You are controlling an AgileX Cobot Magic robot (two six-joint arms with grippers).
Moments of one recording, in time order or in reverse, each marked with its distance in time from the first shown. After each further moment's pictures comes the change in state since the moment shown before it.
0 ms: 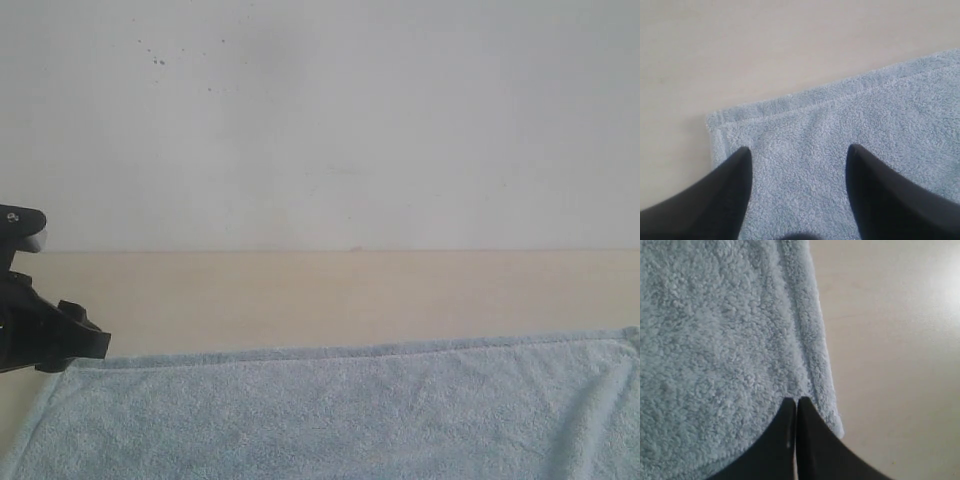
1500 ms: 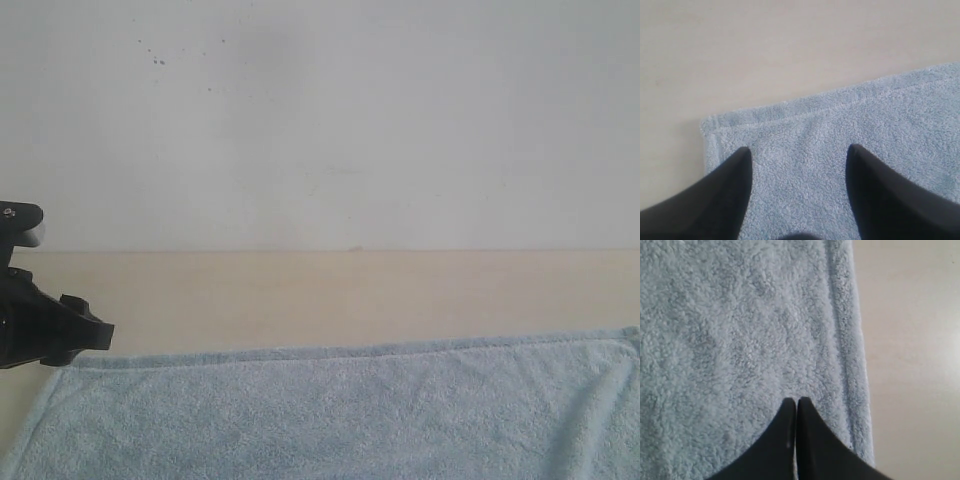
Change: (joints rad) left arm 0.000 0.000 0.000 -0.044 -0.024 0.000; right arm 0.030 0.019 0.003 -0.086 -0.178 0.030
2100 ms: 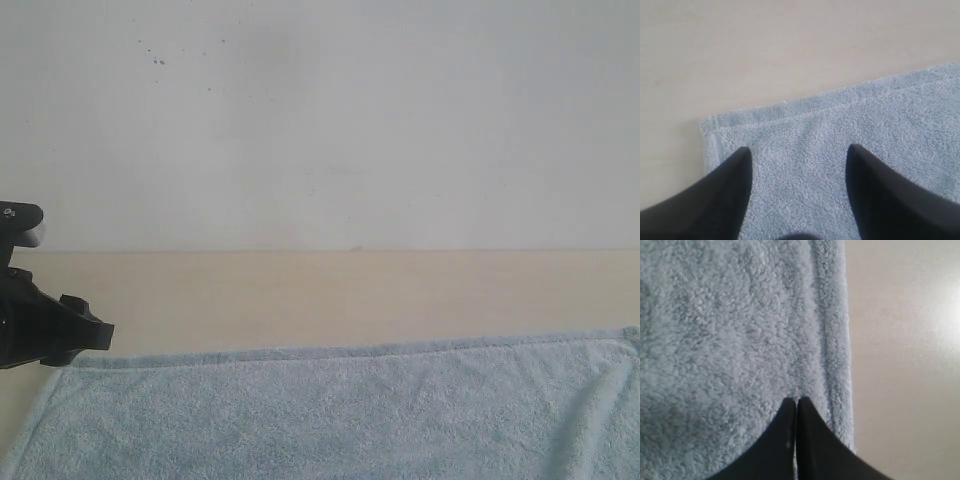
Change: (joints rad) left arm 0.000 0.000 0.000 0.000 0.000 0.000; right arm -0.024 0.078 0.000 -0.027 0.090 0.018
